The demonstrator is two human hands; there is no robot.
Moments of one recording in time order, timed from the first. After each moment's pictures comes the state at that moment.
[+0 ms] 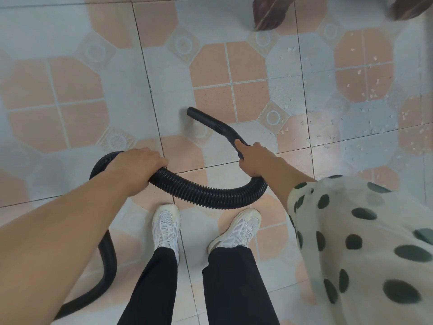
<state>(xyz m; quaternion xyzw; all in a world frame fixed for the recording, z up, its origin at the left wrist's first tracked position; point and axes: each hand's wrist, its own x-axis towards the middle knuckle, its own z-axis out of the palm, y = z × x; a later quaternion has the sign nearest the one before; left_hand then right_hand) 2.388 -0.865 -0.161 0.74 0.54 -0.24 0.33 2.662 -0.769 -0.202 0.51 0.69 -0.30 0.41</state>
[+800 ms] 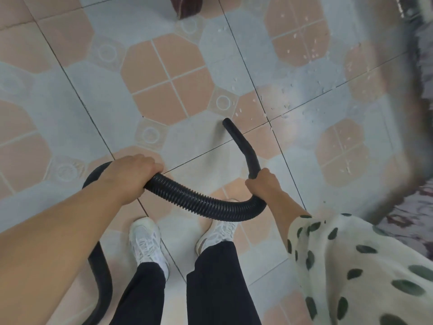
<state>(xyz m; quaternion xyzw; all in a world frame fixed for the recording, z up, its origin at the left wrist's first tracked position) 2.487 -0.828 -0.160 0.81 0.45 -0.25 0.29 2.797 -0.856 -0.191 0.83 0.33 -0.40 0.21</state>
